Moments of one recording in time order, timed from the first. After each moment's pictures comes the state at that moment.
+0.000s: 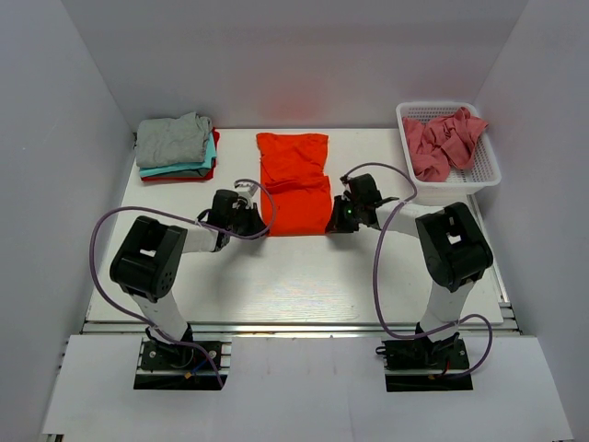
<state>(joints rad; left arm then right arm) -0.35 1.75 0.75 0.33 0.35 -0.34 0.45 1.84 1.02 -0.09 -0.31 0.45</state>
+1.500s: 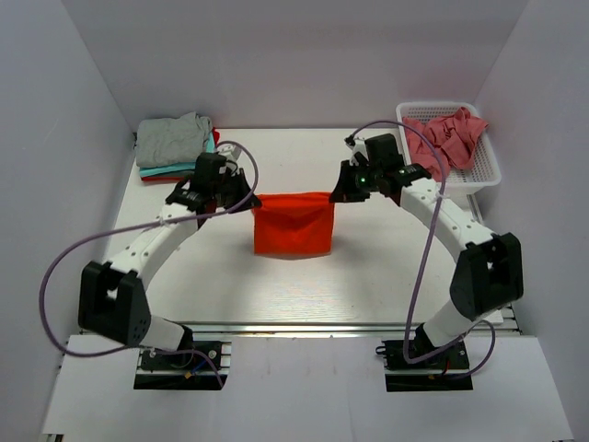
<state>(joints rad) -0.35 1.38 1.07 -0.36 0.26 -0.51 0.42 1.57 1.31 -0.52 -0.42 0.29</state>
